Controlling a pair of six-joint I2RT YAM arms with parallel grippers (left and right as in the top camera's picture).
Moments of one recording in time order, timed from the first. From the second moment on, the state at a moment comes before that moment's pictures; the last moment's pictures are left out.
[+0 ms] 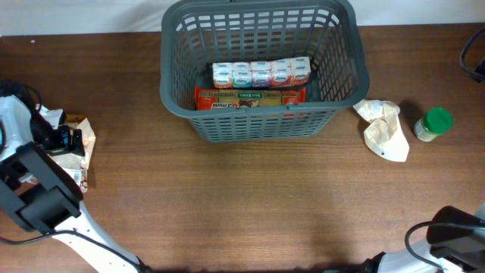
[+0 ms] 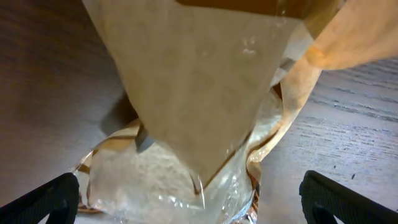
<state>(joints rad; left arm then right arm) 0.59 2.24 1.87 -1.27 -0.11 0.40 -0.55 1.78 2.20 -1.40 -0.02 0.12</state>
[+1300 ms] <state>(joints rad) 0.49 2.47 2.12 -1.51 -0.11 0.38 -0.55 1.78 2.20 -1.40 -0.02 0.12</state>
